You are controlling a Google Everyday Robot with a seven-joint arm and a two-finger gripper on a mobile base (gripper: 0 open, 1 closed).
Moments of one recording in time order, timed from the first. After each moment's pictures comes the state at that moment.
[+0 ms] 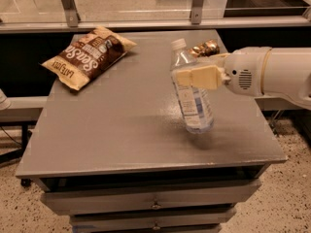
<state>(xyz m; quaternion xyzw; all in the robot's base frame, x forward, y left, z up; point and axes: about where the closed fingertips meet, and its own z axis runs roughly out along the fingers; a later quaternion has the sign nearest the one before) 0.516 -0.087 0.957 -0.30 0.76 0.29 0.50</state>
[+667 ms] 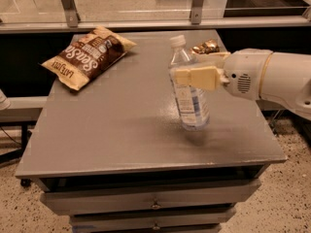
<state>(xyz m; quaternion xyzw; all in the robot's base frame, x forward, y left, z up) 0.515 -0.084 0.966 -0.31 0.73 0.29 0.54</state>
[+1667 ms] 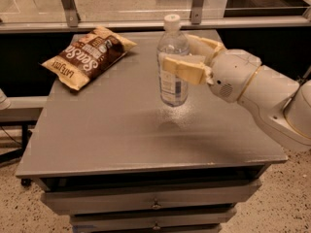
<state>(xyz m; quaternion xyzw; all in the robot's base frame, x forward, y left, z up) 0.523 -0.062 1.007 -0.31 0.57 0.29 0.70</state>
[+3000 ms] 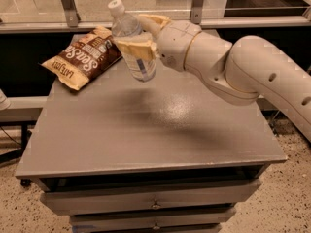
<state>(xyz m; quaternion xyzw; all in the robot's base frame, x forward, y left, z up) 0.590 0.036 1.020 -0.40 0.54 0.23 0.71</state>
